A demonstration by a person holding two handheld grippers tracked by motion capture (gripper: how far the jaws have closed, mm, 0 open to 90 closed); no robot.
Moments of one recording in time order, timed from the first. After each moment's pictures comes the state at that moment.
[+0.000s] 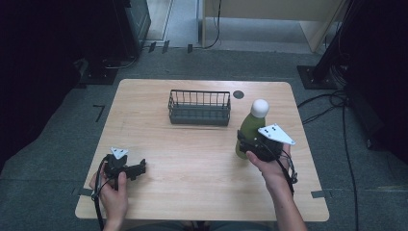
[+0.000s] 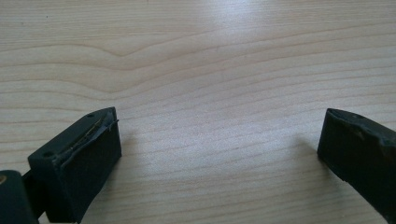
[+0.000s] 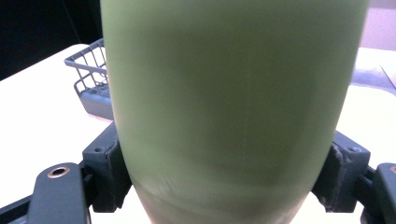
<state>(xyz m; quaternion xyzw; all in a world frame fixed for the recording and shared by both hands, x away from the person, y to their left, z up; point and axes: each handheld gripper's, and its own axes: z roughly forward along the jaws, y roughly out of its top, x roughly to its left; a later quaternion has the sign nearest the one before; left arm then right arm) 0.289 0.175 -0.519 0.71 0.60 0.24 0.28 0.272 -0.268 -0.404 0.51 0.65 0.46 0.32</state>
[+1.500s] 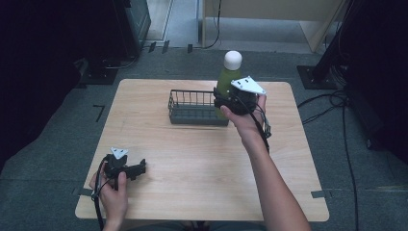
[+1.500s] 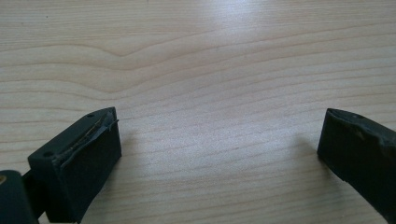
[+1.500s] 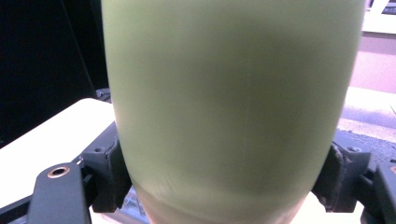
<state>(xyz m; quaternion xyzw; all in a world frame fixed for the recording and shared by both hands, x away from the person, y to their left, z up) 0.289 0.175 -0.519 0.71 0.60 0.24 0.28 0.373 -0.206 -0.334 0.49 0.64 0.48 0.35</state>
